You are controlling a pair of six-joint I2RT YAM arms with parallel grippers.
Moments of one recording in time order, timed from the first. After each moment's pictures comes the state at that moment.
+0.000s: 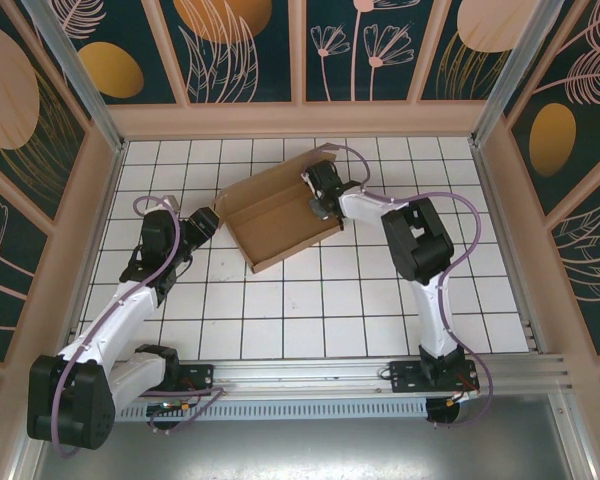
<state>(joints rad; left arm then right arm) -0.18 1.04 0.55 0.02 0.12 -0.82 0.57 2.17 1.53 -0.34 0.29 -0.10</state>
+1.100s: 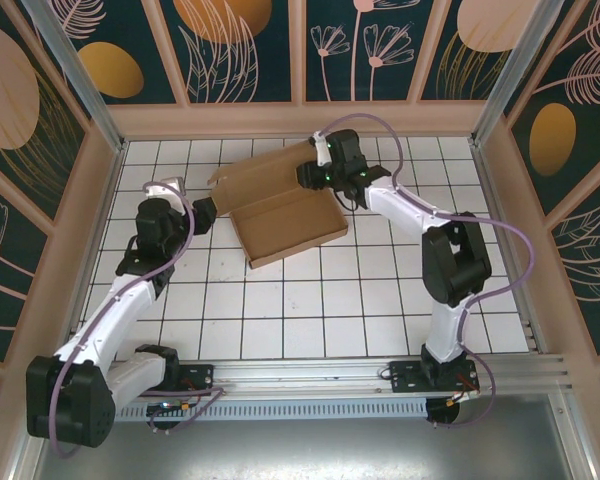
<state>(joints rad) -0.18 1.06 0.65 0.05 0.04 -0.33 0.53 1.90 1.52 -0.22 -0.19 0.21</state>
